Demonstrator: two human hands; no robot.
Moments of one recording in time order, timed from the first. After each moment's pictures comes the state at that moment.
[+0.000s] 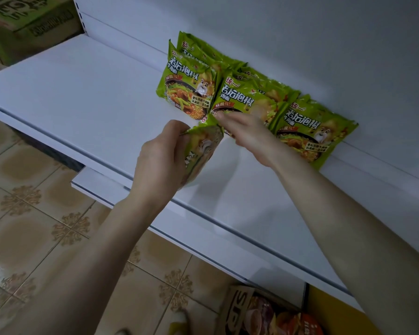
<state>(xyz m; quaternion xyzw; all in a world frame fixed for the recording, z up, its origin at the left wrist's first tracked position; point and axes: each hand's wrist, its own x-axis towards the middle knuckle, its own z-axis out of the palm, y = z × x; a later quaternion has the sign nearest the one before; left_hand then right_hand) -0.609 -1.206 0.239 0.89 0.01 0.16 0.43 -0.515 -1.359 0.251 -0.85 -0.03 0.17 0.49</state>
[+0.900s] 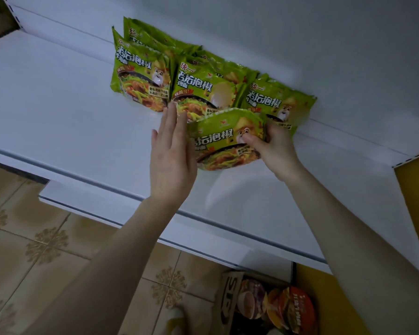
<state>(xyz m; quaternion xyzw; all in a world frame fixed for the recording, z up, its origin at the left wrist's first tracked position) -0.583 -1.281 0.180 0.88 -0.08 0.26 0.39 -0.551 -1.467 0.219 -0.88 0.02 -0.05 0.47</state>
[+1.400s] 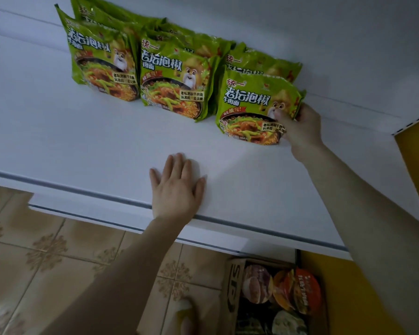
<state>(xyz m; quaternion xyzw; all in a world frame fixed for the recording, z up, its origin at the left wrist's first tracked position) -0.605 -1.320 0.102 0.98 -0.09 -0.01 0.15 -0.537 -1.552 0.185 -0.77 0.21 -0.13 0.59</state>
